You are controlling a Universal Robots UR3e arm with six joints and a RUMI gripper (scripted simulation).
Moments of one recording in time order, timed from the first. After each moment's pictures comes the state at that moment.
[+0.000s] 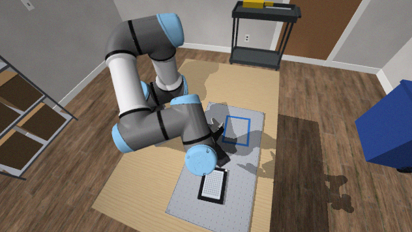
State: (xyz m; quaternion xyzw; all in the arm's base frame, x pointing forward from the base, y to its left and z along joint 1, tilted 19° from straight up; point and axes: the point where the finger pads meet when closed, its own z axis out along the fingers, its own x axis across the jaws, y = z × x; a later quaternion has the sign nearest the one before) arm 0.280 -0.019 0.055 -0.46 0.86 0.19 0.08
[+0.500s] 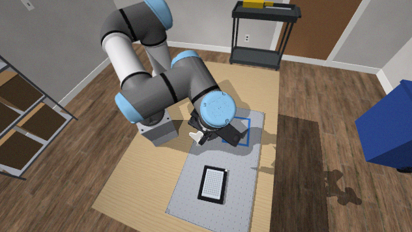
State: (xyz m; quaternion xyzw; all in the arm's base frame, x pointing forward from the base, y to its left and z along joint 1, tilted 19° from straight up) arm 0.274 -0.003 0.096 -0.62 0.78 0.09 0.03
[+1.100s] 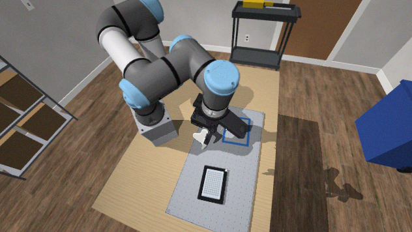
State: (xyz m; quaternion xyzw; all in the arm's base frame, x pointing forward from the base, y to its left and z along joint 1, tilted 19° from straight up) arm 0.289 -0.012 0.114 -0.67 0.74 -0.01 0.01
